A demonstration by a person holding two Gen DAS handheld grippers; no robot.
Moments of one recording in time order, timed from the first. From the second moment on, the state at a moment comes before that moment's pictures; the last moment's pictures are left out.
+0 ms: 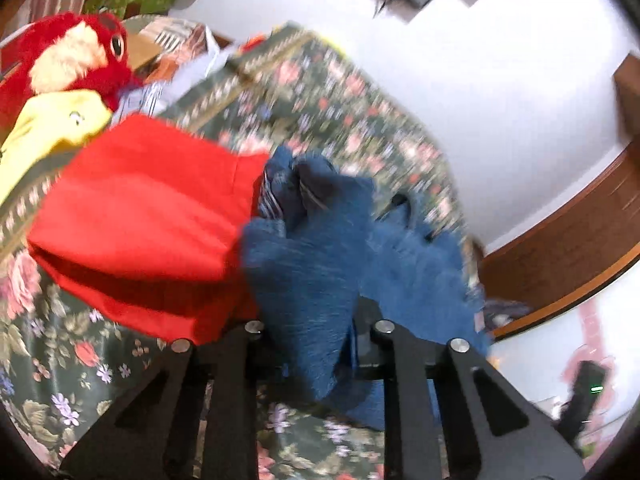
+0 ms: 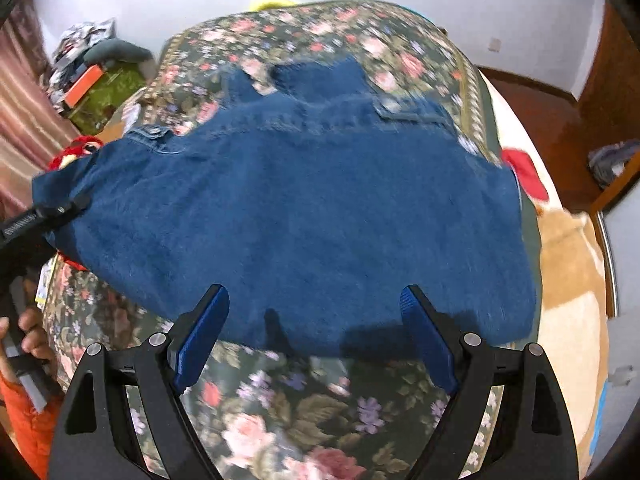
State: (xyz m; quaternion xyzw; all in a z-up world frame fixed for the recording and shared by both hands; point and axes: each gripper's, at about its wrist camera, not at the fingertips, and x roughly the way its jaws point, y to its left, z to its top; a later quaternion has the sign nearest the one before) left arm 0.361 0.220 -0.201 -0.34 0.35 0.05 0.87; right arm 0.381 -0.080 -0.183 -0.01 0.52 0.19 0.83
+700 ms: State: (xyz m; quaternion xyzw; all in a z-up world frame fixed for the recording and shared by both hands) left arm 0.359 0.152 -0.114 -0.19 0.28 0.00 0.94; right arm 0.396 -0.005 -0.239 -0.02 0.58 0.29 0.76
